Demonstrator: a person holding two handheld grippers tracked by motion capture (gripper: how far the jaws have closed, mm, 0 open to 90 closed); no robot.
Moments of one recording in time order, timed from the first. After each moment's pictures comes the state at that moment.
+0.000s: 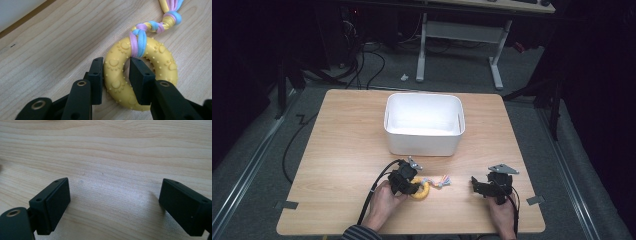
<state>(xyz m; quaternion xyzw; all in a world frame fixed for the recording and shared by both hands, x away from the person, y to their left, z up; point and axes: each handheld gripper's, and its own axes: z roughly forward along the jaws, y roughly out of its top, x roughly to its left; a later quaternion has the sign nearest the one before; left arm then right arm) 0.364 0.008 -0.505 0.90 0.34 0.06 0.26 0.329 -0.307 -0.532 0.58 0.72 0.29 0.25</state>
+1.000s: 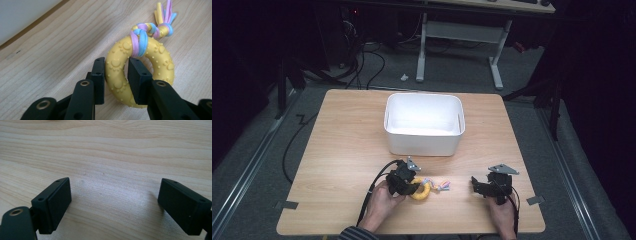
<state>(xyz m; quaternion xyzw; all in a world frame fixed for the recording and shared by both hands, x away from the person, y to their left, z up) 0.357 0.016 -0.492 0.90 0.32 0.06 0.29 0.328 -0.307 -0.532 0.58 0.72 0.29 0.25</state>
